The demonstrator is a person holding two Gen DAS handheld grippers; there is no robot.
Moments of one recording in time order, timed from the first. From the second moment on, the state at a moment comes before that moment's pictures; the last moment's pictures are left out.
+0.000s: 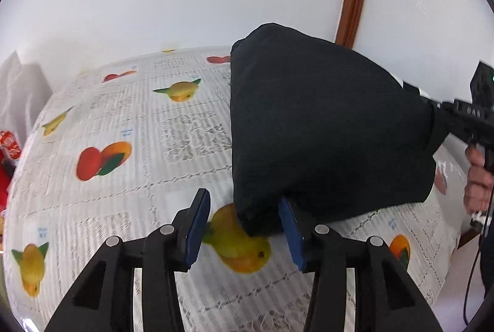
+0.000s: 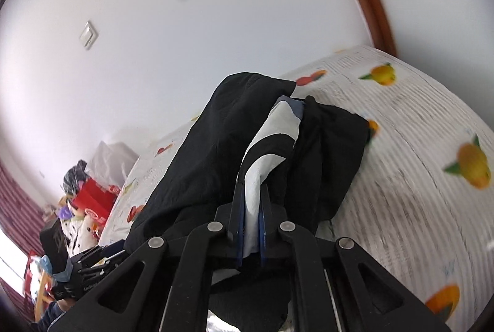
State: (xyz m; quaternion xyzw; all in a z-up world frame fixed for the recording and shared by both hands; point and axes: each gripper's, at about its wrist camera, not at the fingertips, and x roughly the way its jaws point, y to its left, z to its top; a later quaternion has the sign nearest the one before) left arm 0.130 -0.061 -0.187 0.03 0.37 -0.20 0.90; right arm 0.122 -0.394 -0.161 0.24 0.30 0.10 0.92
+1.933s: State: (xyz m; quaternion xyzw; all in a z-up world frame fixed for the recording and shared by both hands) left arm 0.181 -0.073 -0.193 0.02 0.39 -0.17 0.90; right arm 0.170 -0.304 -0.136 0.18 0.21 0.23 0.93
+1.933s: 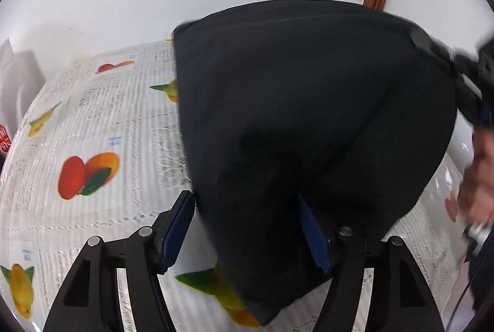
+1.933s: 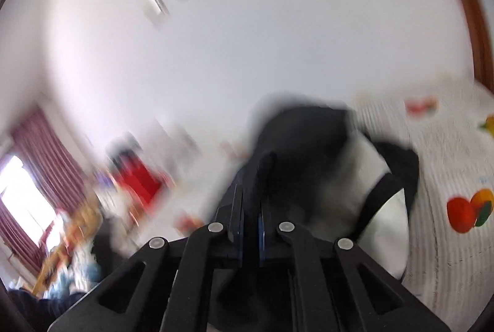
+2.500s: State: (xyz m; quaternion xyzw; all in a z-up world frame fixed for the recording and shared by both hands) left arm 0.158 -0.068 -0.183 0.03 0.39 -0.16 0.91; right arm 0.154 -0.332 -0.155 0.08 0.33 0.05 0.94
